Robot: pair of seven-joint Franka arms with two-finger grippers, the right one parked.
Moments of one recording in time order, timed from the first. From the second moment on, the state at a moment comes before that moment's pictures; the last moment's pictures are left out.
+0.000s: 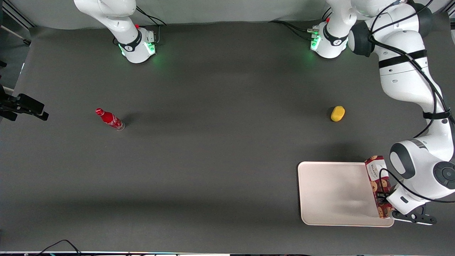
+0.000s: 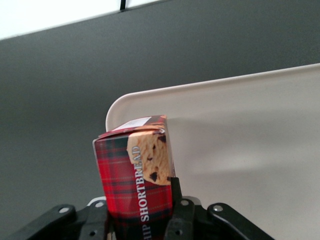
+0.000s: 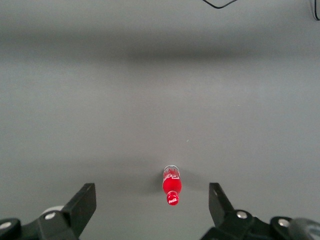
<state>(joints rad) -0.16 0.97 0.39 -1.16 -0.30 2.27 0.37</state>
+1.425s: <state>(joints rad) -0.15 1.02 0.39 -1.14 -0.40 2.37 0.37</state>
